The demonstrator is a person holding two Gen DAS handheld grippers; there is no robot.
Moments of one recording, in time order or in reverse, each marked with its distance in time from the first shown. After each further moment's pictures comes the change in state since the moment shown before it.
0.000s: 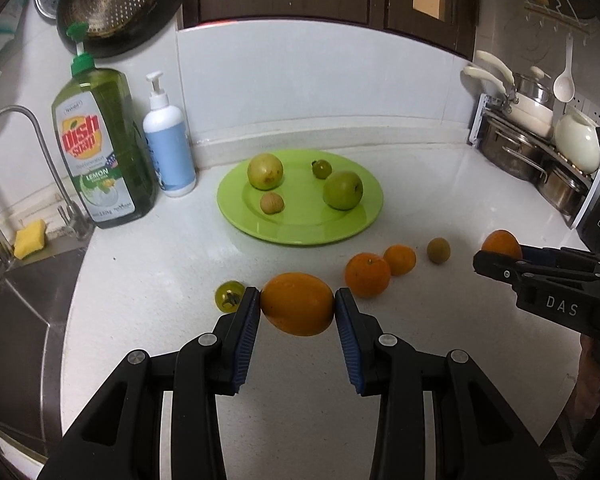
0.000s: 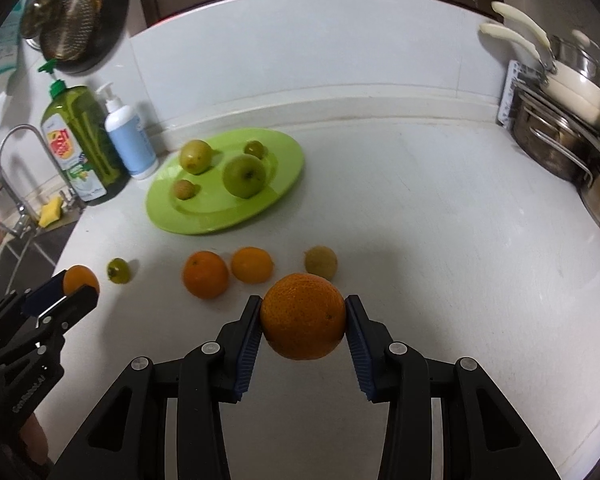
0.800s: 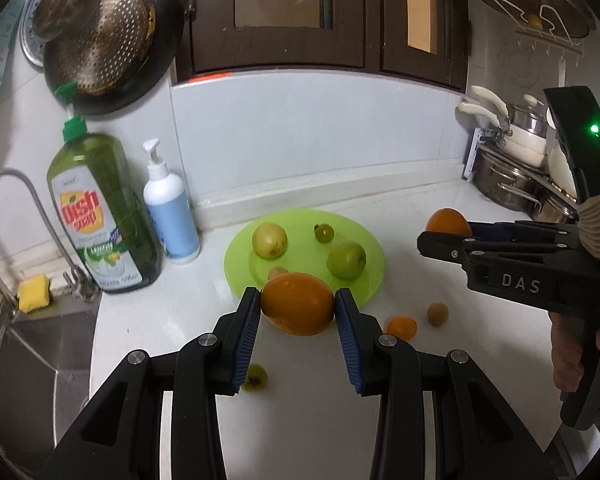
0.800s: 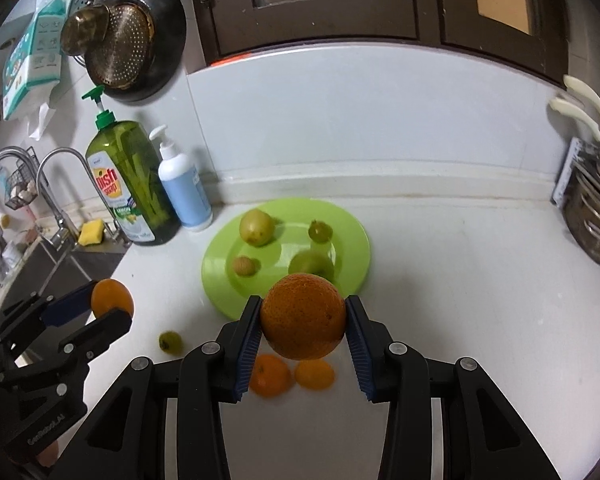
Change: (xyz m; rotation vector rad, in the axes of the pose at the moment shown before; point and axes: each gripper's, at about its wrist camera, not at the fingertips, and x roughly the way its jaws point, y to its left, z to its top) left arm -0.010 0.013 0.062 0.042 -0.107 -0.016; right arm 0.006 0.037 0.085 -0.114 -0.110 0.131
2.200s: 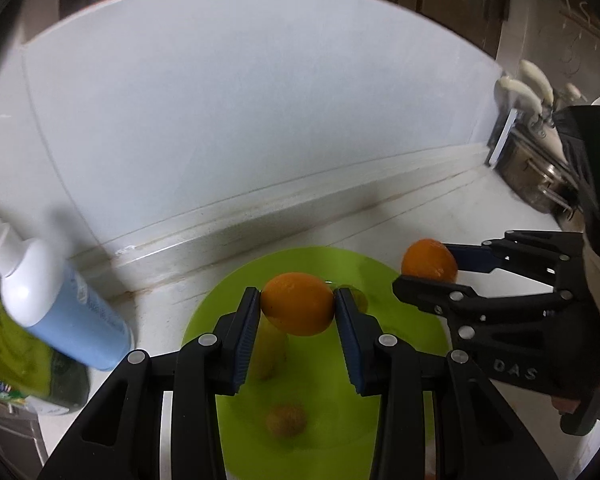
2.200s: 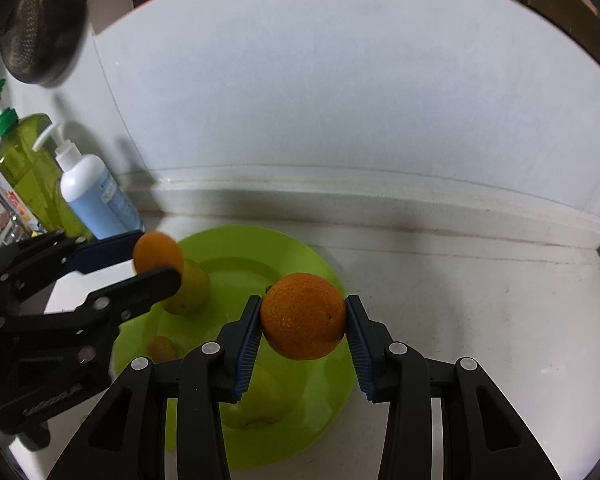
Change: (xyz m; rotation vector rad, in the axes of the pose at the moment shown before) left arm 0.204 0.025 0.089 0.040 0.205 -0.135; right arm 0.162 -0.044 0.078 -0.065 0.180 0.010
